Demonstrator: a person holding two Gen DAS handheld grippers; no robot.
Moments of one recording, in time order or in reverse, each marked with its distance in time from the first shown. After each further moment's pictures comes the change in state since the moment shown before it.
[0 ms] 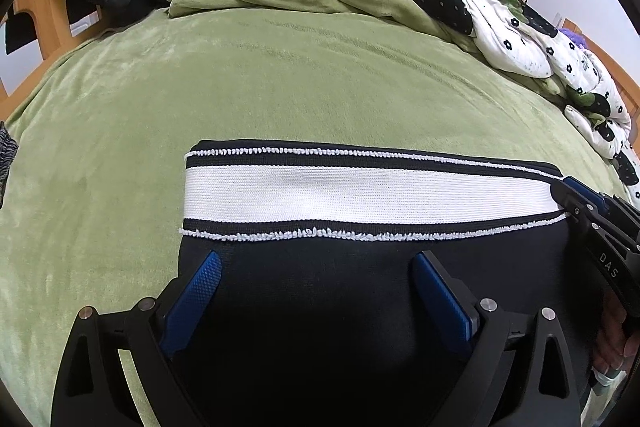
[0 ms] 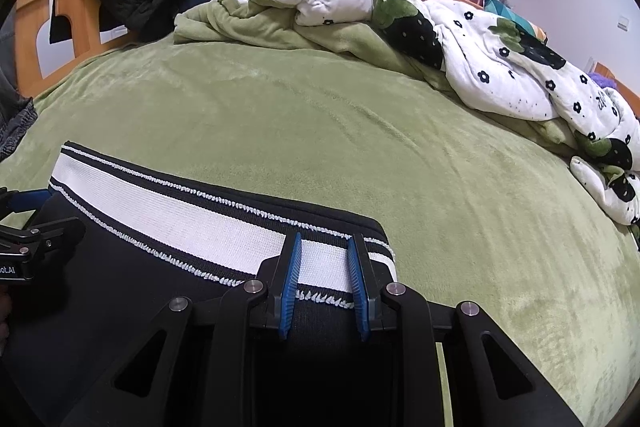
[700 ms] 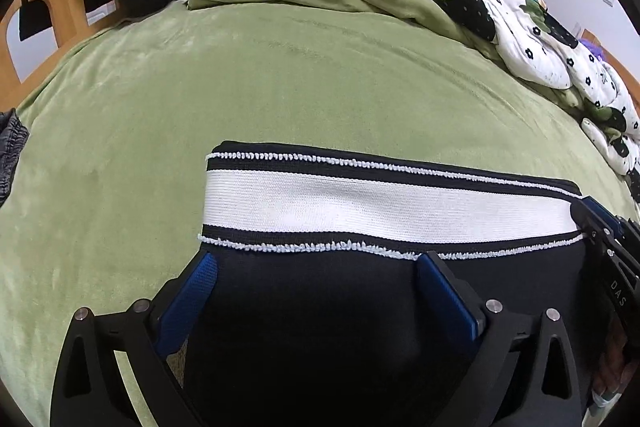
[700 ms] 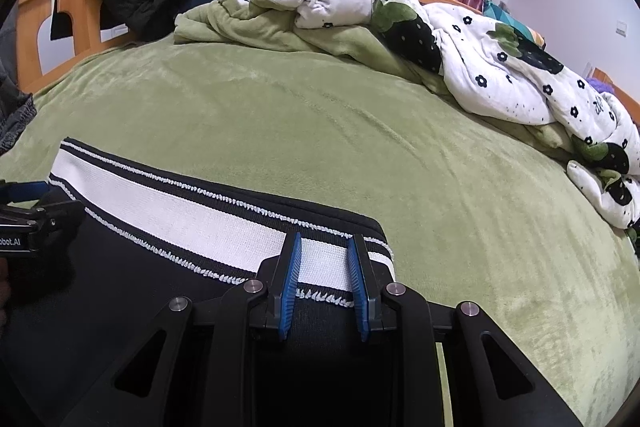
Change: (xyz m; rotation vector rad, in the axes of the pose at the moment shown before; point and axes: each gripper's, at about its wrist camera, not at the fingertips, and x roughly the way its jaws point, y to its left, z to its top) left arm 0.007 0.009 0.007 -0.044 0.014 0.045; right arm -0.003 -0.001 -0.002 -0.014 -0.008 -0.010
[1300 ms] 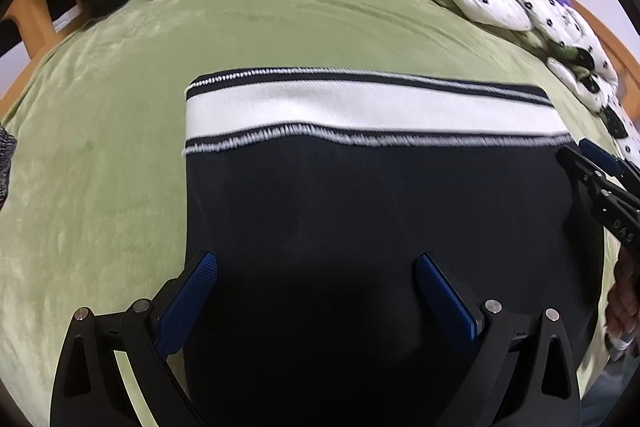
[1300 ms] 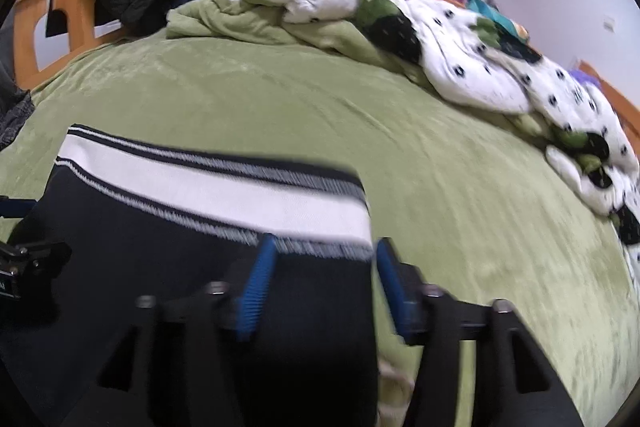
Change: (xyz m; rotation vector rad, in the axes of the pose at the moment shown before) left arm -0.034 -0.010 -0.039 0.142 0.121 -0.075; right arm -0.042 -0.014 -0.023 0.052 0.063 -0.014
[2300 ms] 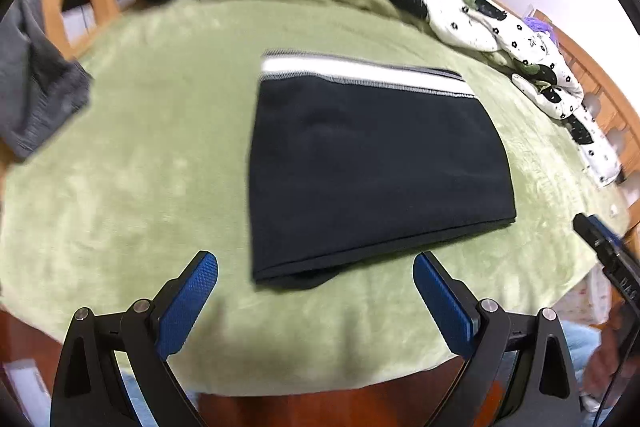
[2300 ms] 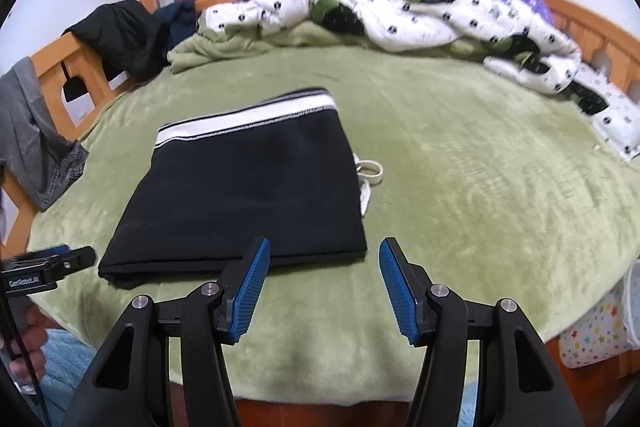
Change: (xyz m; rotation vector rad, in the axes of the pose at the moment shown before) left arm -0.167 0.006 -0.133 -0.082 -0.088 -0.009; right arm -0.209 0.001 -0.117 0.243 -0.020 0.018
